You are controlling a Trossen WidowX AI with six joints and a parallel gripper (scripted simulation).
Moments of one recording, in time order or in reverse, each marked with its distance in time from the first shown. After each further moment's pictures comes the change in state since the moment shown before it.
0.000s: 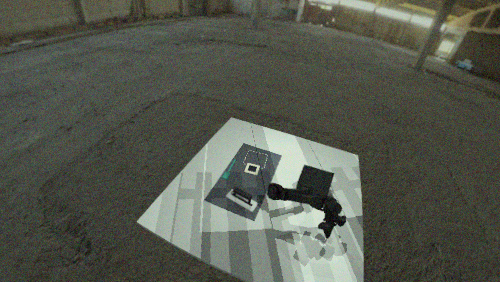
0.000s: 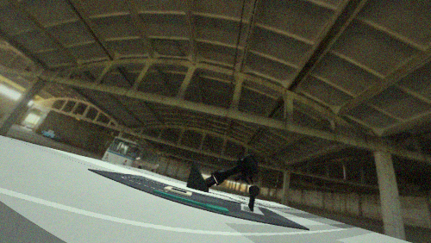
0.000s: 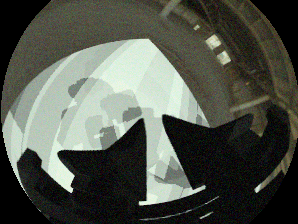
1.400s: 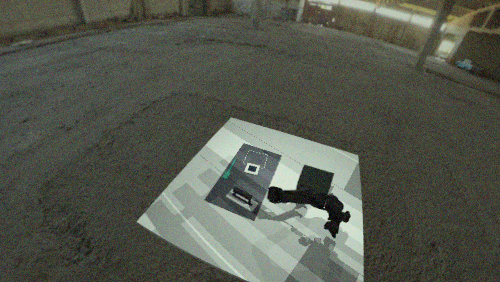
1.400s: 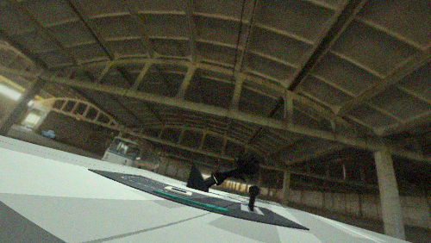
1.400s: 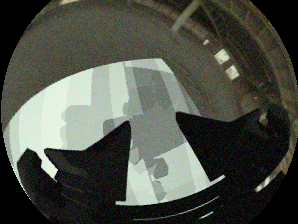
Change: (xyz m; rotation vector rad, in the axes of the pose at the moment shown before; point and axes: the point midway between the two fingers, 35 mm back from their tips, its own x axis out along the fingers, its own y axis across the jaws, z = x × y) arm -0.014 0.011 0.032 -0.054 -0.161 0.089
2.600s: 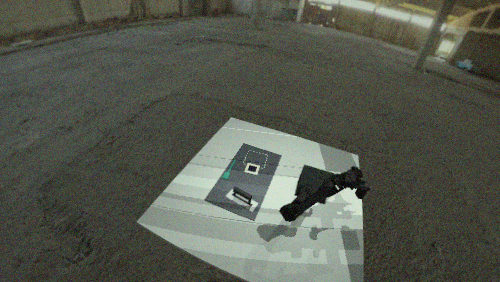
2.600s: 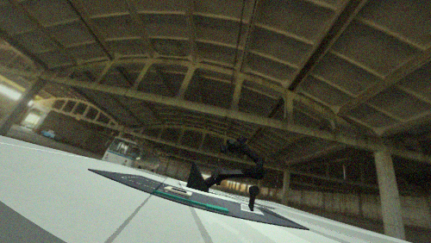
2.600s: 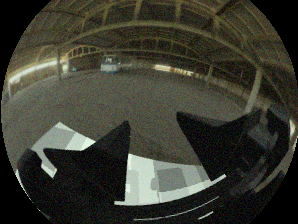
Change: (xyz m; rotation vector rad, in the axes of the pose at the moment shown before) arm -0.213 0.091 0.148 -0.184 -0.960 0.742
